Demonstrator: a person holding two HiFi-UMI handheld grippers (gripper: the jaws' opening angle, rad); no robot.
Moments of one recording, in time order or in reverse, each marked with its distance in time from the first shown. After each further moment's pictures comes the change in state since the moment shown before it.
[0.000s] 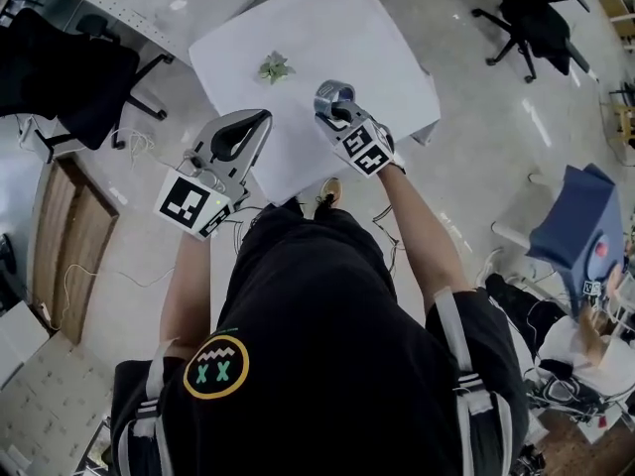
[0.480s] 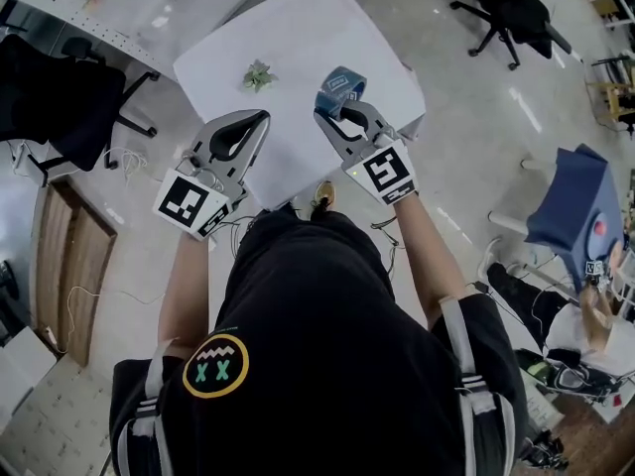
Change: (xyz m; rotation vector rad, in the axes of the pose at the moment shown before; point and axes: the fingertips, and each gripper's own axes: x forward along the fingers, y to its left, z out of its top) left arm 0.022 -0.011 0.007 0.014 -0.023 -0.079; right arm -0.123 -0.009 0.110 0.019 -0.334 -0.172
